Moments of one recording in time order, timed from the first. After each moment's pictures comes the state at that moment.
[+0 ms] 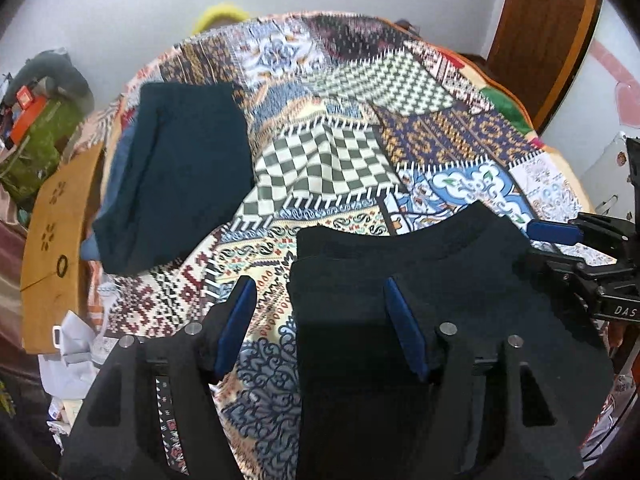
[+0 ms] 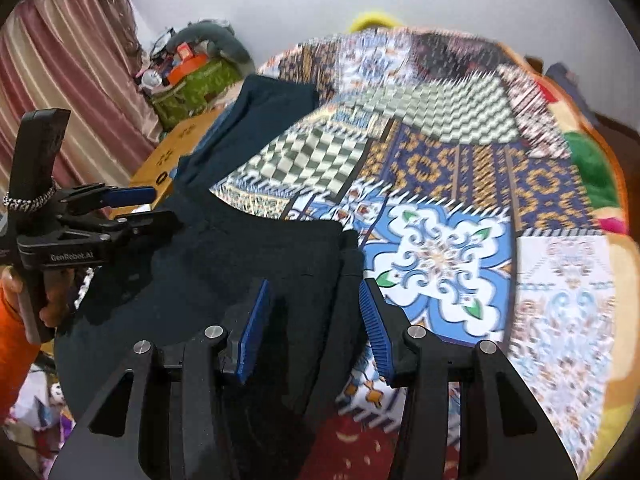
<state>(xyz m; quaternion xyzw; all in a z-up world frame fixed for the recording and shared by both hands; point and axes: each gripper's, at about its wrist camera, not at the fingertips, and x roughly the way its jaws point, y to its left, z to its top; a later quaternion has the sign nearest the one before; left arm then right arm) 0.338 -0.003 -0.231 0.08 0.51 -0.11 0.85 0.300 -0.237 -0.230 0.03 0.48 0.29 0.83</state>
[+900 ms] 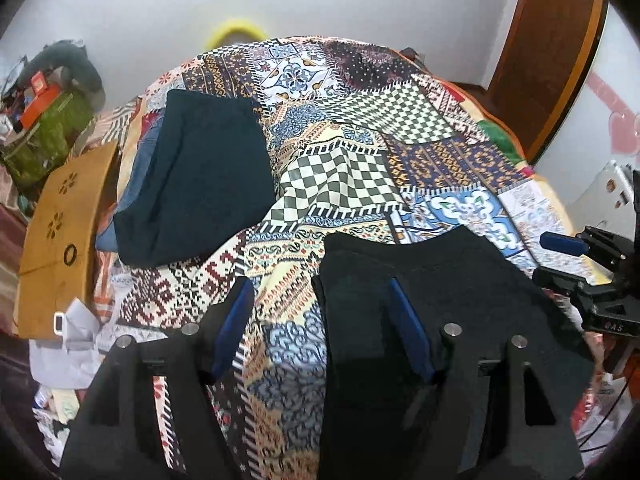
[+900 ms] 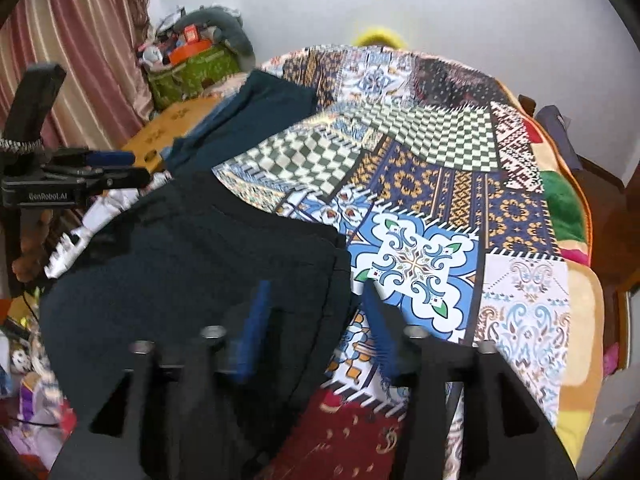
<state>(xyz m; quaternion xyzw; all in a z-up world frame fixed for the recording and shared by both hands) 0.306 0.034 -0.193 0.03 0.47 -0.11 0.87 0.256 -0.240 -0.187 -0.03 0.43 0.26 0.86</state>
